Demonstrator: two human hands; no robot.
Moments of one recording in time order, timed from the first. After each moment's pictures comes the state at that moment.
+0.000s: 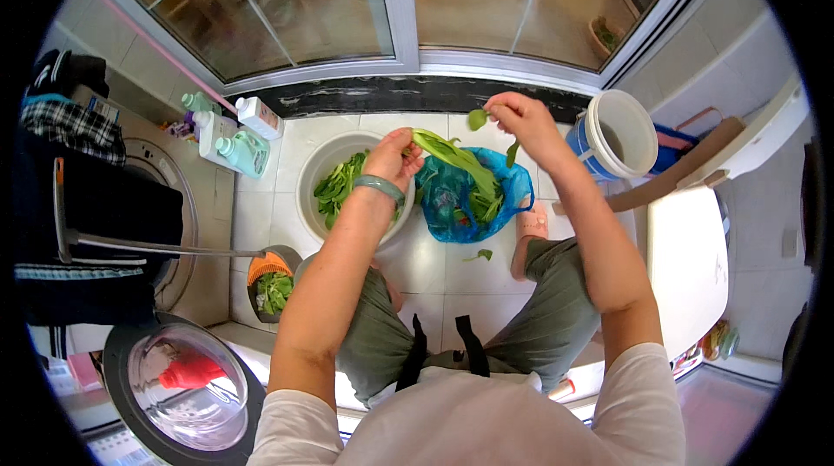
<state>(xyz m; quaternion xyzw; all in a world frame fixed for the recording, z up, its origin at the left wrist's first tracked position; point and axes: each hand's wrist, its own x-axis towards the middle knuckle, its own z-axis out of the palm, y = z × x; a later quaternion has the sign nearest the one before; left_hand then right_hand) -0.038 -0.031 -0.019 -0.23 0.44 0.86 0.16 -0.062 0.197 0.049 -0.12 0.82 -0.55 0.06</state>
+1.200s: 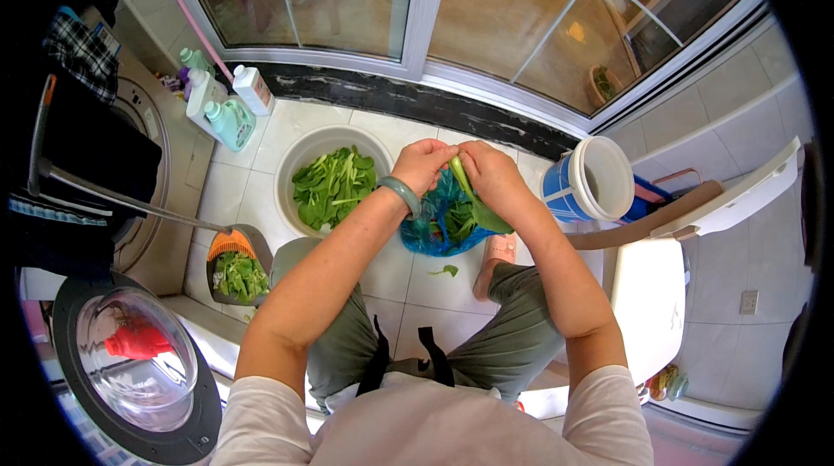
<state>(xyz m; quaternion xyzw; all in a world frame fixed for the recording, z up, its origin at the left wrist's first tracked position) -0.021 0.003 0.011 -0.12 0.56 0.80 0.18 -0.031 0.152 0.043 -0.25 0.92 -0.30 0.01</state>
